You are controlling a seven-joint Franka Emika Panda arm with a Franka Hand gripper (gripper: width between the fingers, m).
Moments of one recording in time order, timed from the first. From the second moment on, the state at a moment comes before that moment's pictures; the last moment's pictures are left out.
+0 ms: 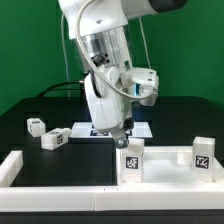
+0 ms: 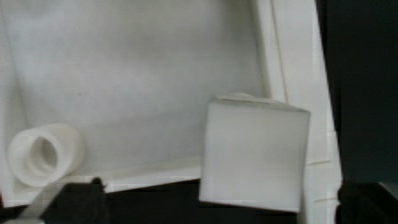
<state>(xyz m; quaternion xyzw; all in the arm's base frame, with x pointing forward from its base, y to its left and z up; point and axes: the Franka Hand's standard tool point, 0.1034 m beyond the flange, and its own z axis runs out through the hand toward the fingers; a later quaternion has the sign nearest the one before) 0.612 -0.007 0.095 -0.64 0.76 0.08 0.08</state>
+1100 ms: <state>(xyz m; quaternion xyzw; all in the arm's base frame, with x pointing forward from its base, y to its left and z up) 0.554 -0.064 0.088 -0.78 0.62 0.07 0.08</state>
